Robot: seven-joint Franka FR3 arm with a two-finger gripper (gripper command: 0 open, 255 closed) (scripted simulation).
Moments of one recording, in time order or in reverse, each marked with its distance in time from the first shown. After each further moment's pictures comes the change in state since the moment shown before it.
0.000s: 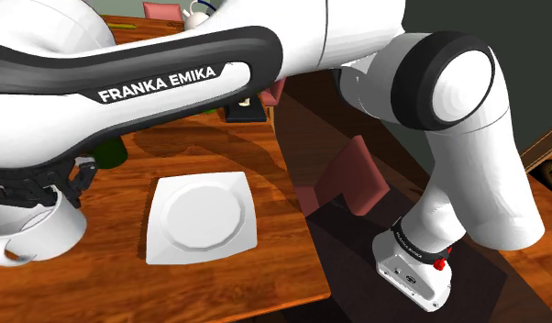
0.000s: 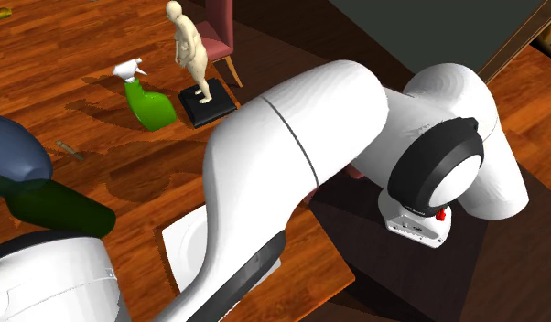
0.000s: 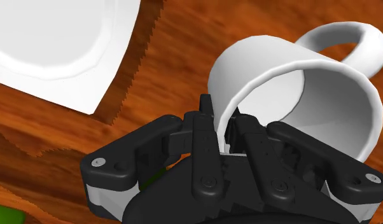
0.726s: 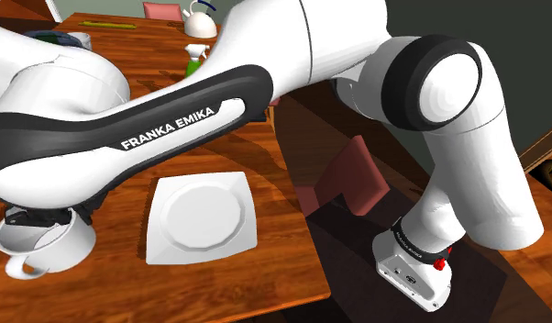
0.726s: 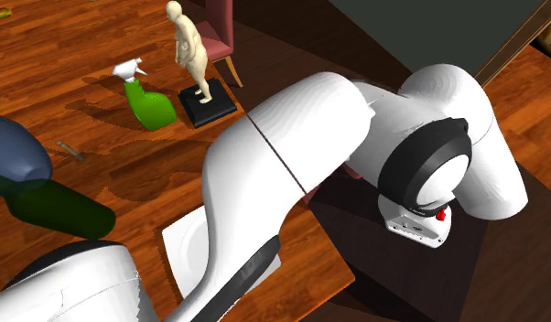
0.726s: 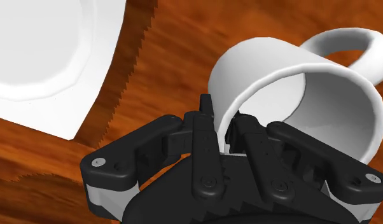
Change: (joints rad) arm -0.017 0.022 -0.009 -0.108 -0.019 0.126 0.029
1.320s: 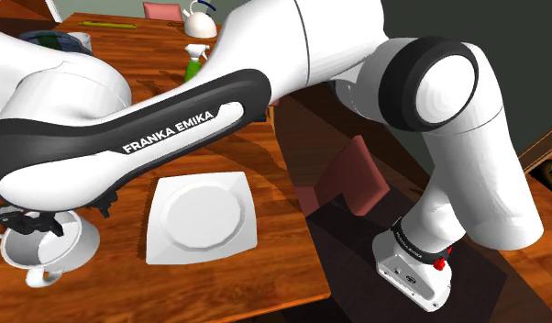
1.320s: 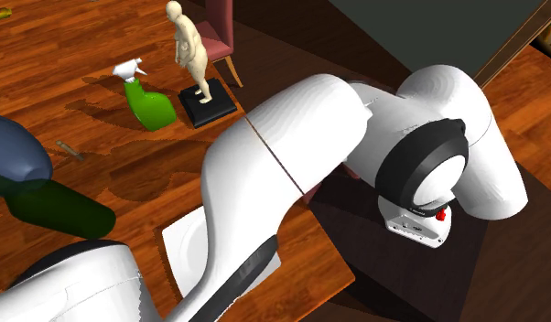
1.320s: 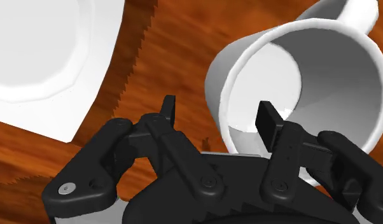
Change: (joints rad) arm -0.002 0.008 -0.002 -0.005 -0.003 0.010 0.000
